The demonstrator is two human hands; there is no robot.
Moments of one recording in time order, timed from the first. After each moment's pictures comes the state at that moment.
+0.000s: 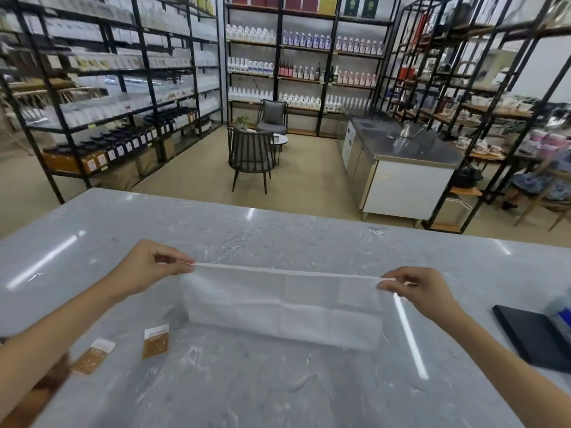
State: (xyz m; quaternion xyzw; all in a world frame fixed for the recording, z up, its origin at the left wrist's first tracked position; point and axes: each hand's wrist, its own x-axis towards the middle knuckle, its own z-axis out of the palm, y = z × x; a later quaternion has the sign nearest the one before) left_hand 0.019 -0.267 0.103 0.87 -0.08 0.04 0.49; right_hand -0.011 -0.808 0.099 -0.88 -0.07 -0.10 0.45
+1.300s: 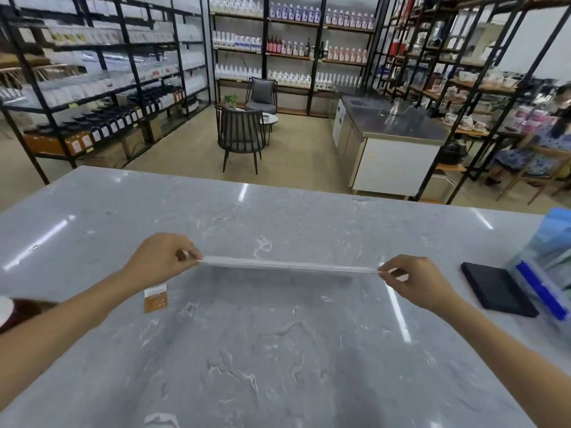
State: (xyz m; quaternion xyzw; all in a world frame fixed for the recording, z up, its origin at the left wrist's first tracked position) left_hand -0.038 -0.308 0.083 0.96 -0.15 0.09 0.21; right_hand -0.078 -0.841 0.071 -0.97 -0.09 -0.12 0.19
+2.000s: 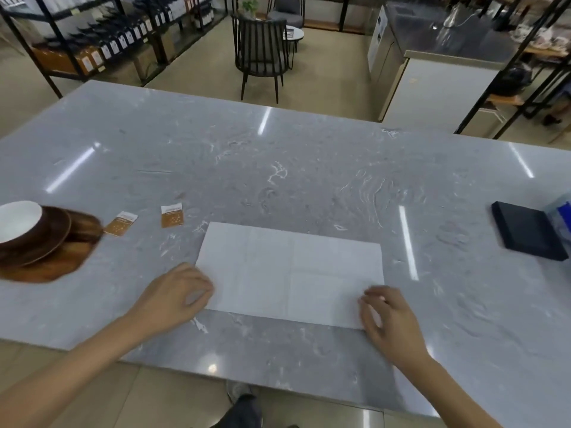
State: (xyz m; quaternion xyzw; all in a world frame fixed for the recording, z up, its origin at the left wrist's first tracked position) left_hand -0.214 -0.330 -0.036 0.97 -0.17 0.01 0.20; right_hand -0.243 -0.769 -0.056 -0.96 -0.10 -0.12 0.21
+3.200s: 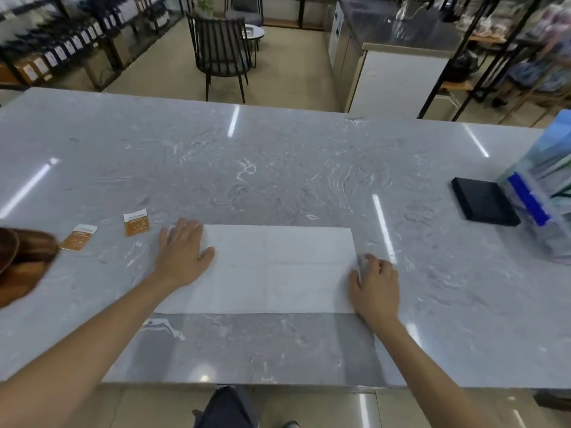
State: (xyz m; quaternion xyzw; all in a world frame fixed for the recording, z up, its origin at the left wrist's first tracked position) left_hand -0.103 -0.377 -0.082 0.99 -0.05 -0.07 0.05; right_hand -0.214 -0.768 -0.073 -0.96 0.19 -0.04 0.21
